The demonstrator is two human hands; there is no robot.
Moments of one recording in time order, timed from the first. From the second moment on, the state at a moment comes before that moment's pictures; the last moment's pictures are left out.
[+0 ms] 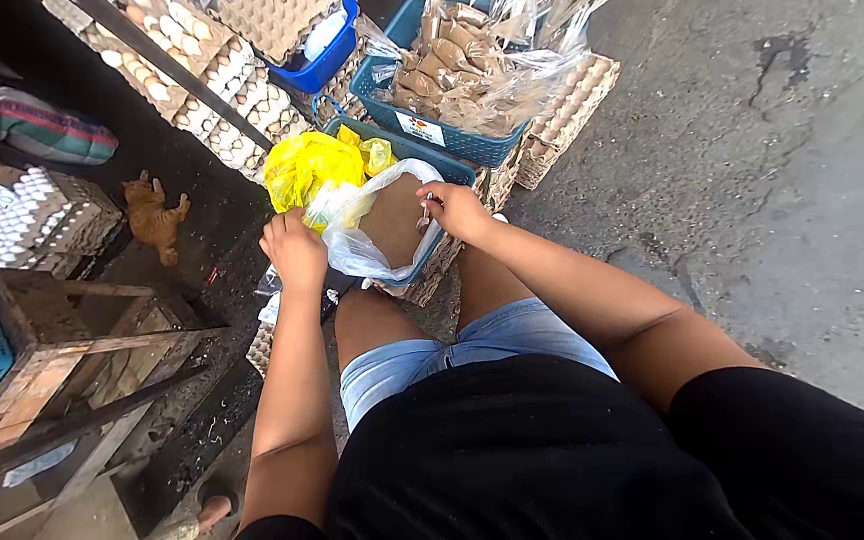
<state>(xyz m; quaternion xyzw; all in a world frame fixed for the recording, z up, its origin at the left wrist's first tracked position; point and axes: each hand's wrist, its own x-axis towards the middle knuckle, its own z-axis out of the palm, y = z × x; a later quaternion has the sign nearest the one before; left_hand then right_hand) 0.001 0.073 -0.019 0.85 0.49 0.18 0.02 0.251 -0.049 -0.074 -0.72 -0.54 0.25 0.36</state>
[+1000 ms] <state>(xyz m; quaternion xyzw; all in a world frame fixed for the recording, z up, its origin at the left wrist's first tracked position) 0.042 0.065 -0.117 0.78 0.37 0.30 0.41 0.273 -0.018 -0.041 -0.67 -0.22 0.36 0.61</state>
